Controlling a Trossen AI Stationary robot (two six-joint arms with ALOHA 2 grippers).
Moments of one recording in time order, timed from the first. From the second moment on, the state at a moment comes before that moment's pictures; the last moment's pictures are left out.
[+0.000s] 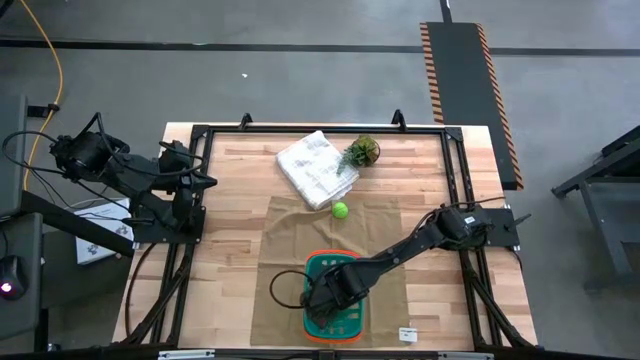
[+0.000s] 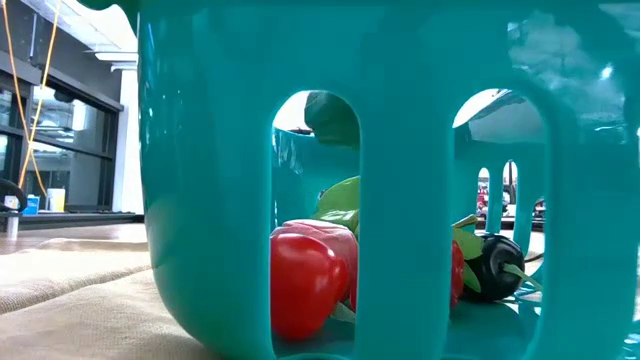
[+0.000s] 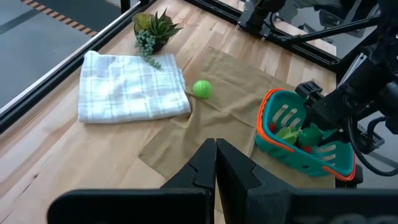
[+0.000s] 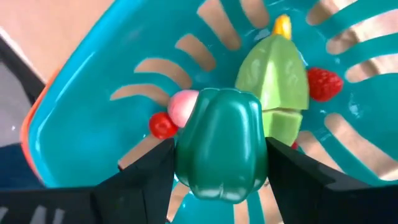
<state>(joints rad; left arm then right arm) -0.31 0.80 1.36 -1.31 -0.51 -0.71 0.48 2.29 2.09 -1.13 -0.02 1.17</state>
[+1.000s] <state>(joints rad) -0.31 0.80 1.26 -1.31 -0.49 -0.73 0.48 2.29 2.09 -1.14 0.02 1.36</state>
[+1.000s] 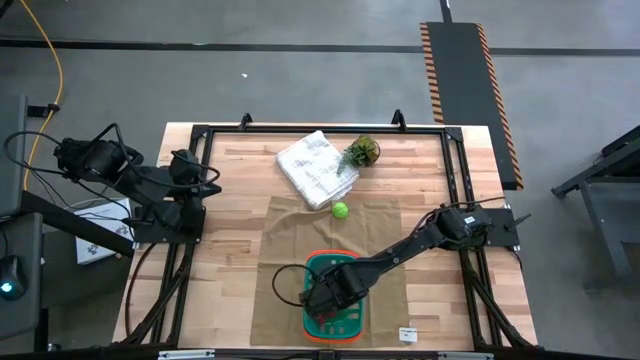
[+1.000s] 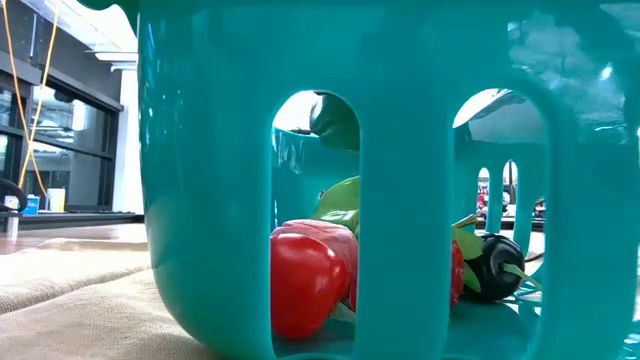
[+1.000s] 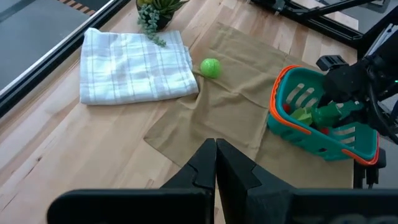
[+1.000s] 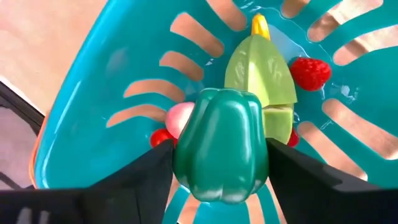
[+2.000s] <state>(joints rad) -0.31 0.79 1.26 -1.30 -0.49 -0.71 0.41 2.02 2.09 -1.16 0.39 1.22</state>
